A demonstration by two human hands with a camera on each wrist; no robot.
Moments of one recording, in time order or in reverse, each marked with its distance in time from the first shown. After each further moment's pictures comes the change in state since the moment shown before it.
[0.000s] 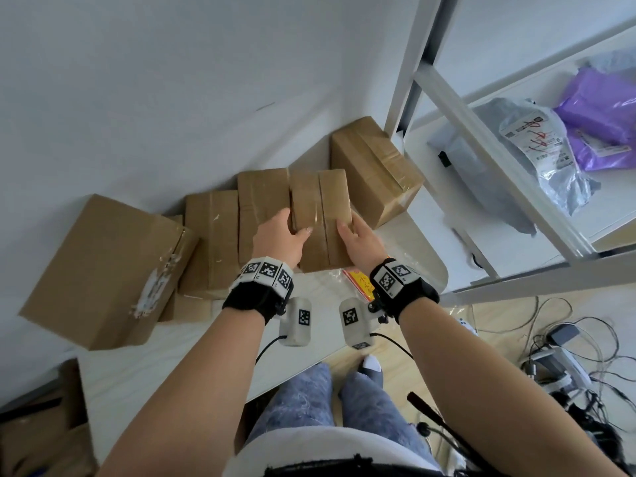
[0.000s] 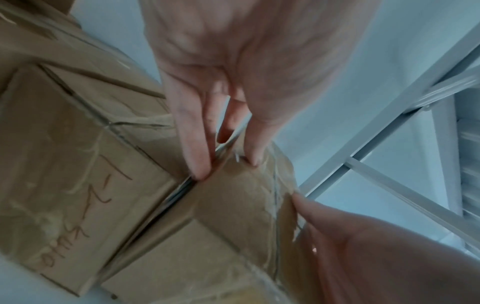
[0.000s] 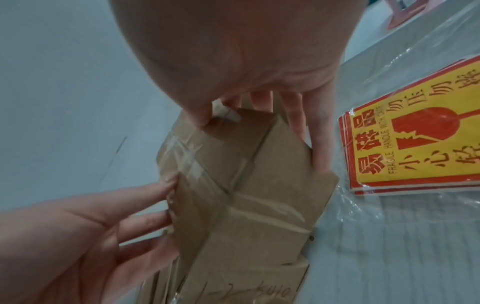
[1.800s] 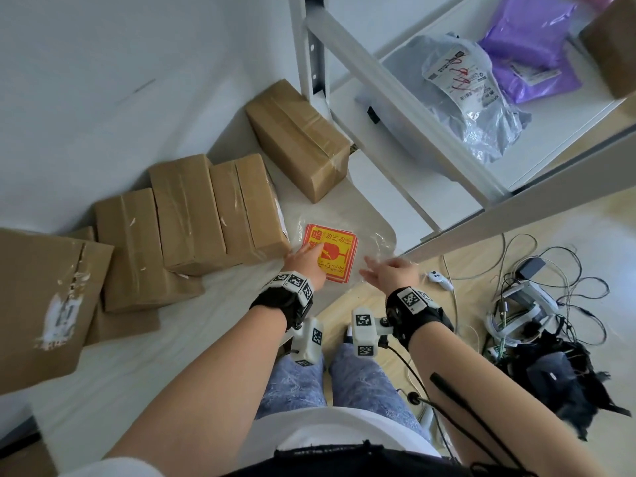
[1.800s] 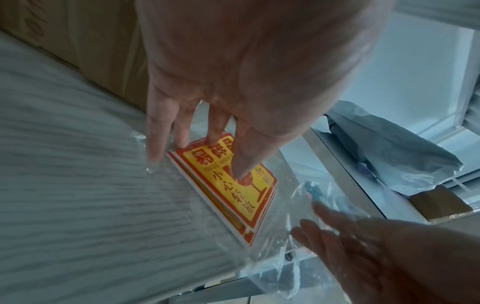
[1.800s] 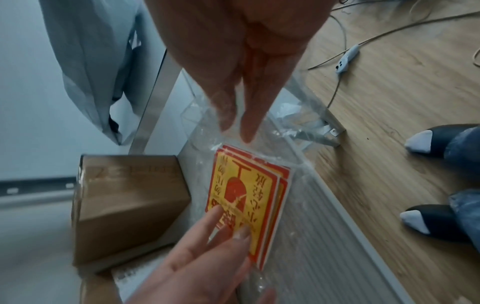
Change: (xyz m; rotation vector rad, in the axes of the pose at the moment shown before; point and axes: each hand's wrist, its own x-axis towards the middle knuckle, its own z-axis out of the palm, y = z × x) left_hand -0.019 0.027 0.170 0.360 -0.553 0.170; right_hand -0.043 0.173 -0.074 0.660 0.482 0.628
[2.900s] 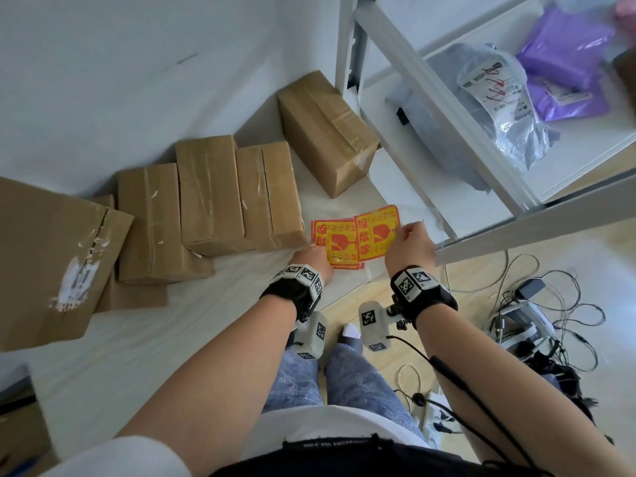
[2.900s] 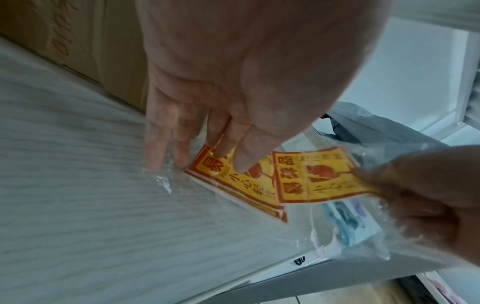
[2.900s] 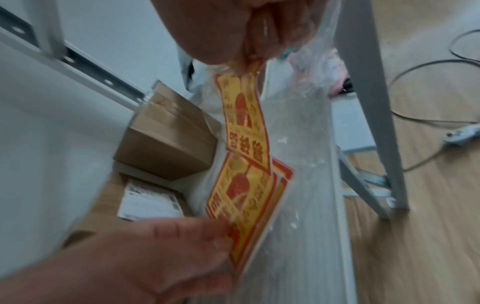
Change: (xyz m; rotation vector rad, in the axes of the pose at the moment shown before) left_hand -0.003 -0.010 -0.002 0.039 0.036 -0.025; right_hand -0.030 -0.049 0.018 -0.735 0.301 -0.479
